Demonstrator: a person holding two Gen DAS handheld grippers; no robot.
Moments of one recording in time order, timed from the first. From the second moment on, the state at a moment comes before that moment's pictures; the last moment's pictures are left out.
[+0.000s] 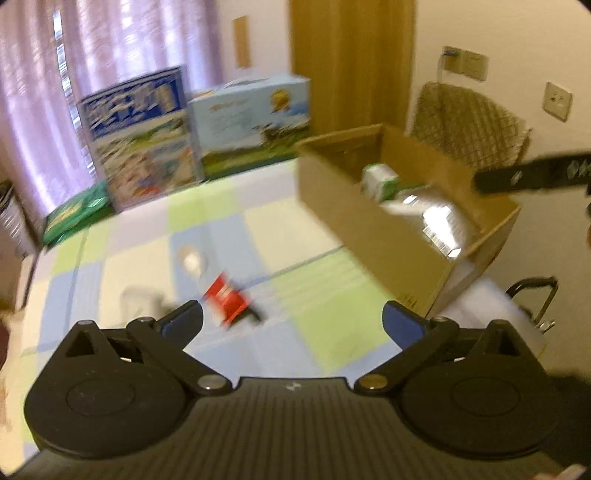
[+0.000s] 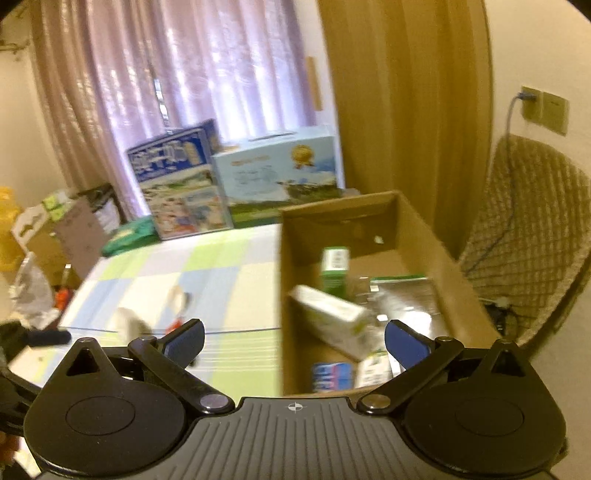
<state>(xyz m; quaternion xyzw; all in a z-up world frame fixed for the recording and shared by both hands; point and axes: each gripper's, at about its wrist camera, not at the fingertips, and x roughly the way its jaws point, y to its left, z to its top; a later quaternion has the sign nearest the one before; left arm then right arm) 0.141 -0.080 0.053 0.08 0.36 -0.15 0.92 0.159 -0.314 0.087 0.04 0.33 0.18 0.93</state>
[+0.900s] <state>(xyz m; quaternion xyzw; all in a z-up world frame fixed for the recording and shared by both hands) 0.043 0.058 0.058 0.01 0.36 -0.03 0.93 0.080 -0.210 0.031 0.09 0.38 0.25 0.89</state>
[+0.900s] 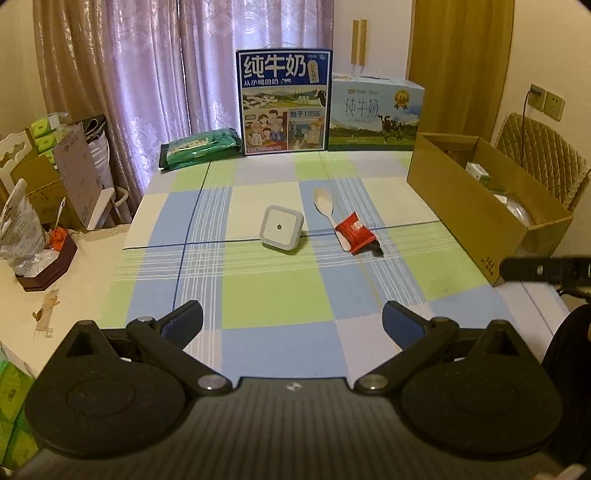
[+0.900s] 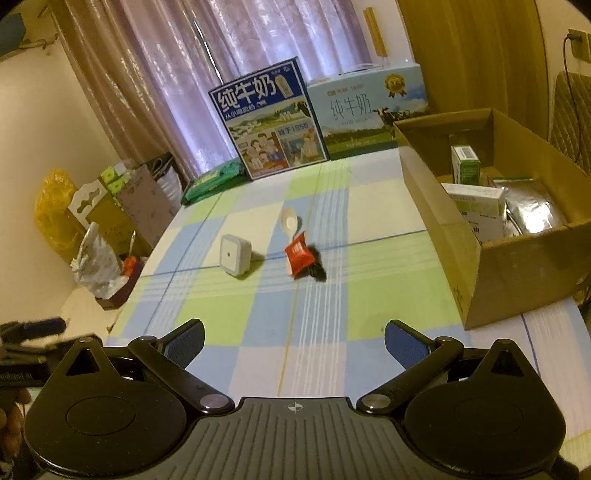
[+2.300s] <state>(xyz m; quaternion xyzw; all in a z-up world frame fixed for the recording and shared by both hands) 0.166 0.048 -0.024 0.05 0.37 -0.09 0.92 0.152 -0.192 -0.017 0.01 0.38 0.22 0.90</state>
